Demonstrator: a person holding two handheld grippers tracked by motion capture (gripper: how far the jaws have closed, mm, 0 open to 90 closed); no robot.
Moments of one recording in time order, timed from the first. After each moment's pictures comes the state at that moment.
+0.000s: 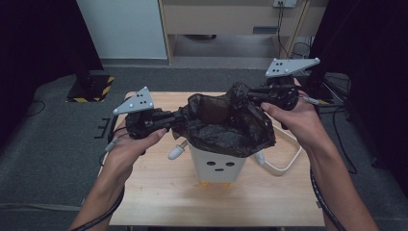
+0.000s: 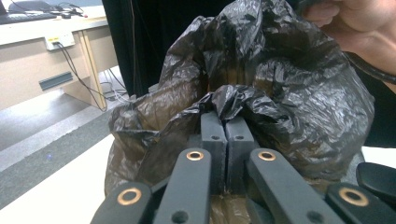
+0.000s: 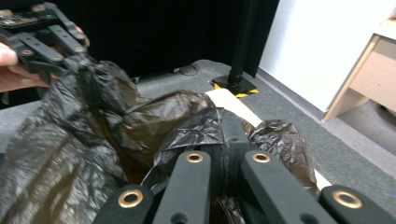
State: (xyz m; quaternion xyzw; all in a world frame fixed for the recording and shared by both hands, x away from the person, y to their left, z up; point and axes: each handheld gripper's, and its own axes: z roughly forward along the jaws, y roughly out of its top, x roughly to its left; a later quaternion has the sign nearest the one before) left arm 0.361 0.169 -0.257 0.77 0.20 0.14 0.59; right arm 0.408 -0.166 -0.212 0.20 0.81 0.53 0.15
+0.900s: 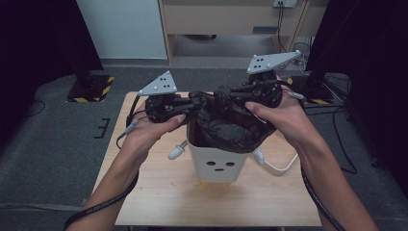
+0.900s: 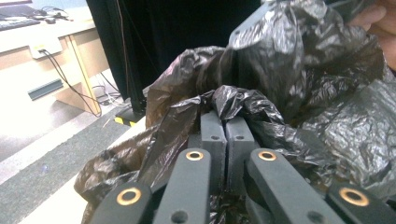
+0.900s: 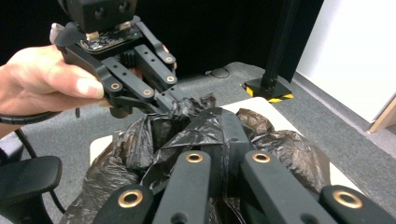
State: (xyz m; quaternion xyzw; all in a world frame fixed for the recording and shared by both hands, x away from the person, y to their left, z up) left arm 0.389 0.129 -0.237 0.79 0.17 0.14 0.58; right arm 0.402 -0.128 -0.197 0.16 0.82 0.54 0.09
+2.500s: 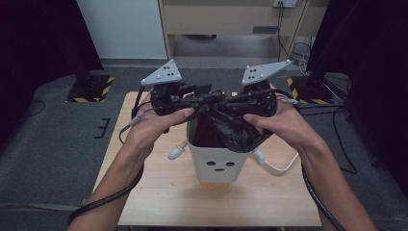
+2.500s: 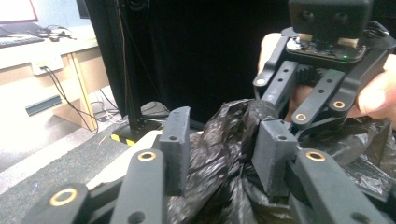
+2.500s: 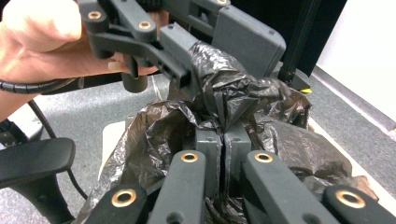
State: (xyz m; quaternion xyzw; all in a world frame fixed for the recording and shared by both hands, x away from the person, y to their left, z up) left arm 0.393 0.120 -0.219 0.76 0.18 0.14 0.61; right arm 0.402 -0.124 -0.218 0.13 0.83 0.53 0.07
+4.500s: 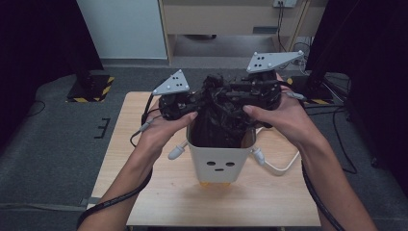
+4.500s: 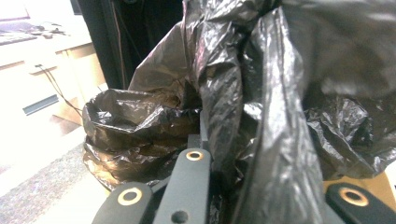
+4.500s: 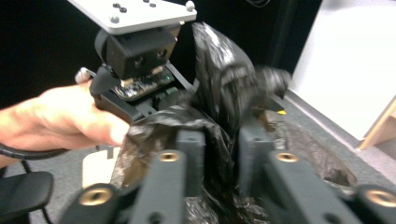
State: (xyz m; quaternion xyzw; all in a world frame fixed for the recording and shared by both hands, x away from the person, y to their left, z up) left arm 0.402 0.109 -0.248 0.77 0.17 0.14 0.60; right arm 0.394 -0.123 -0.190 0.15 0.80 0.57 0.12
